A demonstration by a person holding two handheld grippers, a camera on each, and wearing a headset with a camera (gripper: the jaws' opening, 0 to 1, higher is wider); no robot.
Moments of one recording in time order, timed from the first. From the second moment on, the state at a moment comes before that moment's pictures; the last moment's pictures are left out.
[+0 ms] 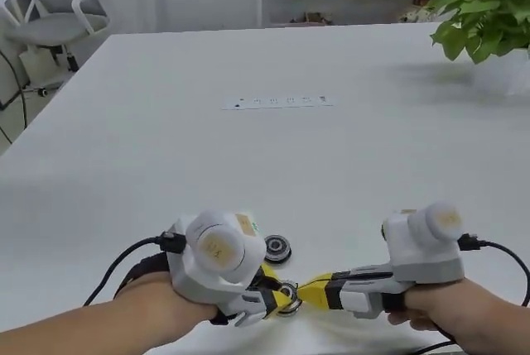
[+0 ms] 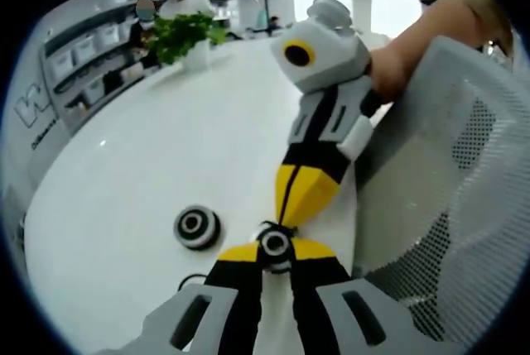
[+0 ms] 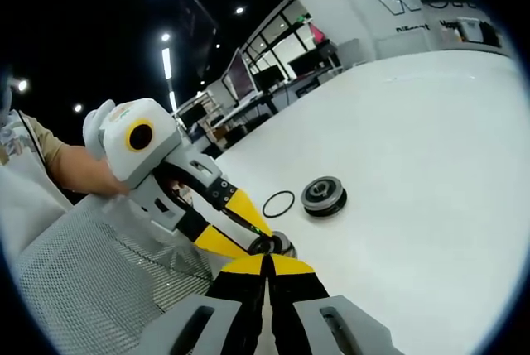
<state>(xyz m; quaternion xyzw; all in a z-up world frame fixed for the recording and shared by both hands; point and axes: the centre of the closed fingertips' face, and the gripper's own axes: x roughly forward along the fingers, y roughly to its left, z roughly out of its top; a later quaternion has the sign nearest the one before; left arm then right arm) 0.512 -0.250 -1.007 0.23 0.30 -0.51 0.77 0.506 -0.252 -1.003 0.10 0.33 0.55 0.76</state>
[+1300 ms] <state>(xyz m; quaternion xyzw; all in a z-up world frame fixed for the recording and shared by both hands) 0.512 -0.250 -1.007 0.22 0.29 -0.51 0.77 0.507 -0.250 -0.998 0.12 0.31 0.57 0.75</state>
